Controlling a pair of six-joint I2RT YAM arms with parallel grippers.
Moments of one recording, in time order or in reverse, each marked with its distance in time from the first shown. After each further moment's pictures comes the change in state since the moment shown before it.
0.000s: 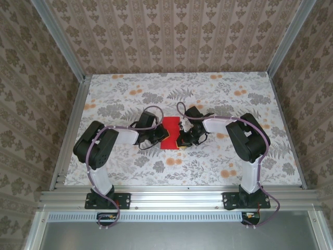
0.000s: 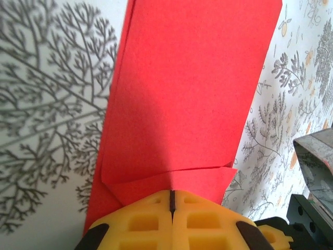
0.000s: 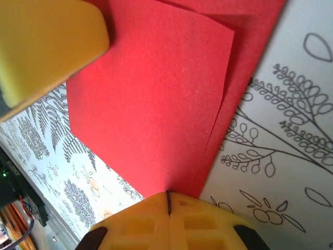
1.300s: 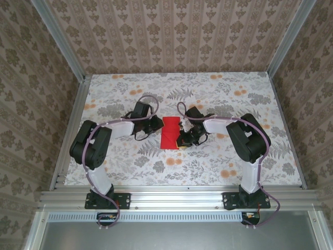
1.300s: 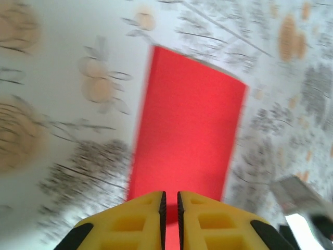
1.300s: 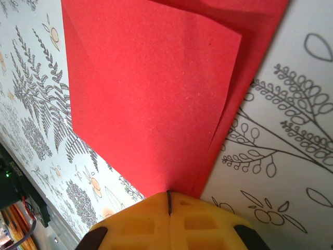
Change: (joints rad) left arm 0.061 -0.057 0.129 -0.177 -0.032 0.148; right arm 0.000 -0.010 -0.014 0.030 -0.011 0.013
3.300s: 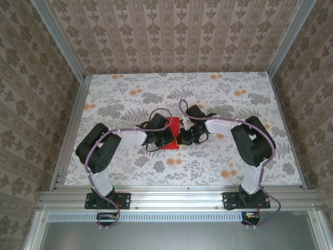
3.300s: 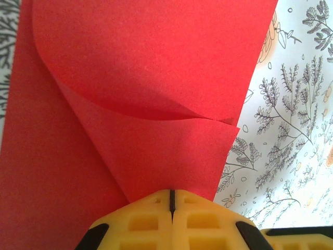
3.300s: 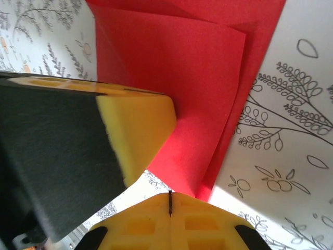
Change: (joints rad) left arm -0.228 0.038 -0.034 -0.046 -0.136 -0.238; right arm 0.012 -0.066 -0.009 0.019 0.014 0.084
